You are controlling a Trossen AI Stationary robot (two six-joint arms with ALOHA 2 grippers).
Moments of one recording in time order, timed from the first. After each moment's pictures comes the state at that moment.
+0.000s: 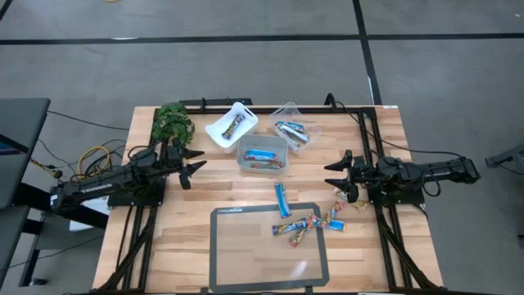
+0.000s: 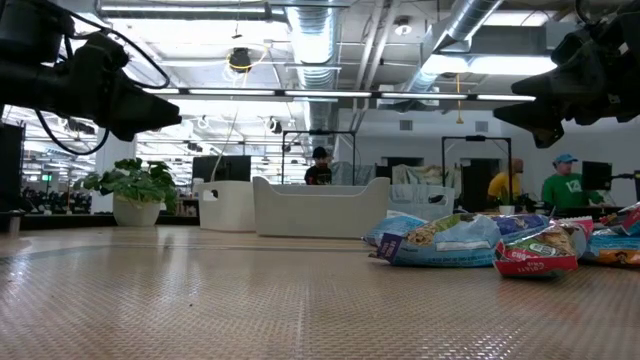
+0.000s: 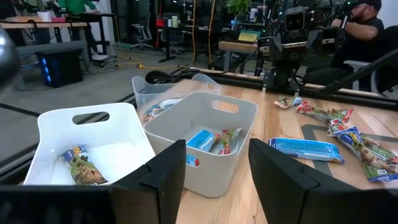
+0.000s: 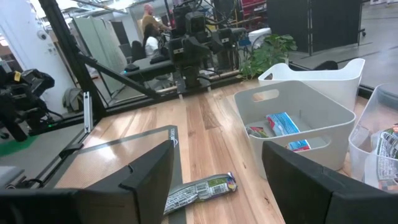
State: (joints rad) left arm 0.30 0.10 0.01 0.03 -0.01 -0.06; right arm 0.09 0.12 0.01 0.04 0.13 0.21
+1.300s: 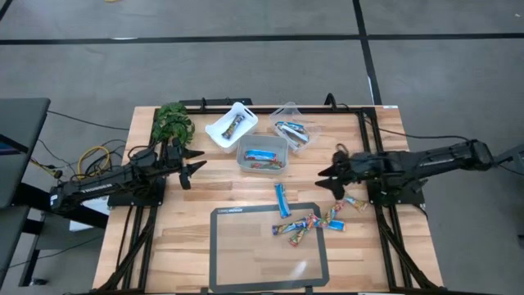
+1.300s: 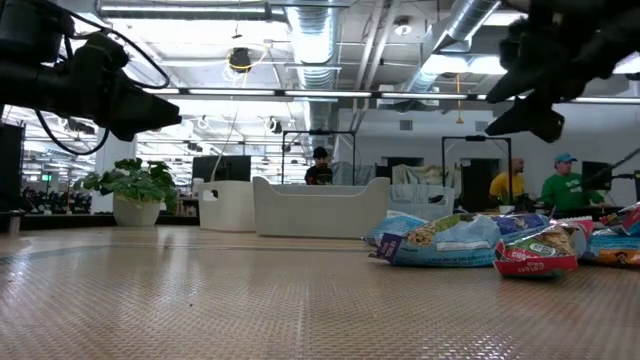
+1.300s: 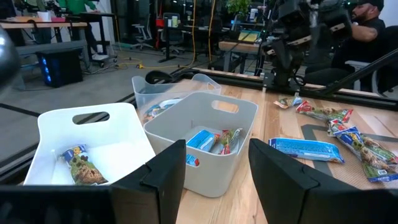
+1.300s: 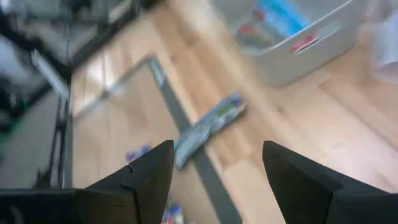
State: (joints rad) left arm 0.30 0.10 0.01 0.03 -0.01 -0.06; right arm 0.09 0.73 0.44 -0.30 0.07 0.63
